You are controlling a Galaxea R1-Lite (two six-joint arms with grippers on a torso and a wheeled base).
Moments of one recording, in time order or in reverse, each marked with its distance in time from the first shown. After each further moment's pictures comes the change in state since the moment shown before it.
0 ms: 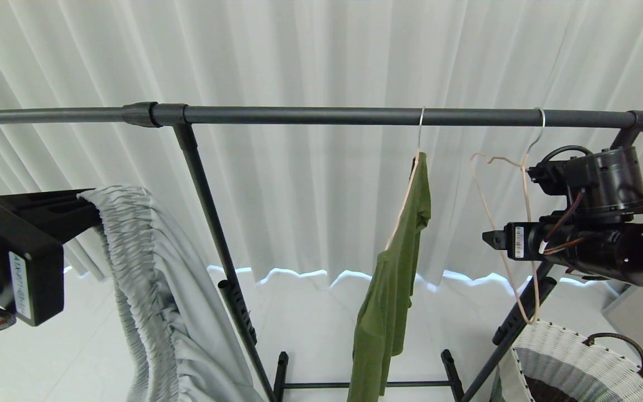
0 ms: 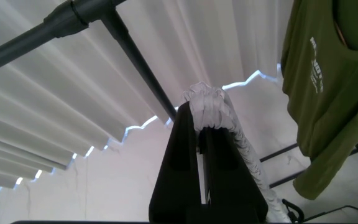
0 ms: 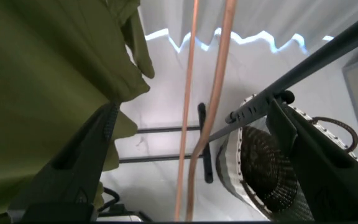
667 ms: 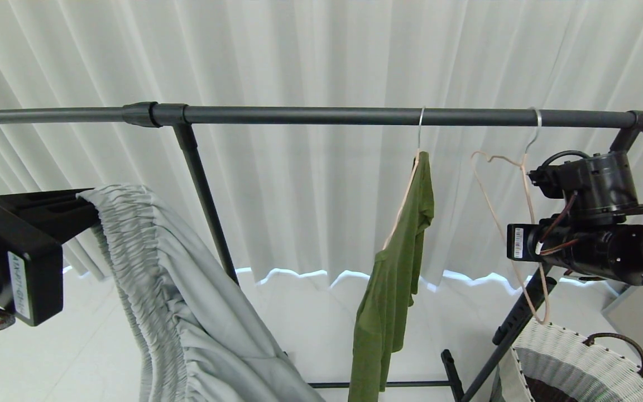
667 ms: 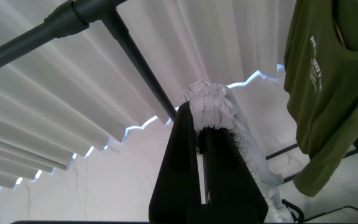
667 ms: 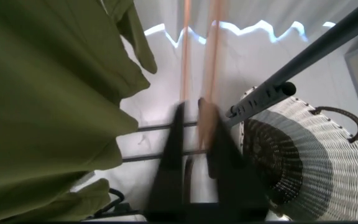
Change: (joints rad) left arm 0.000 -0.001 0.000 0.000 0.000 0.000; right arm -0.023 0.023 -0.002 0.000 0.000 0.038
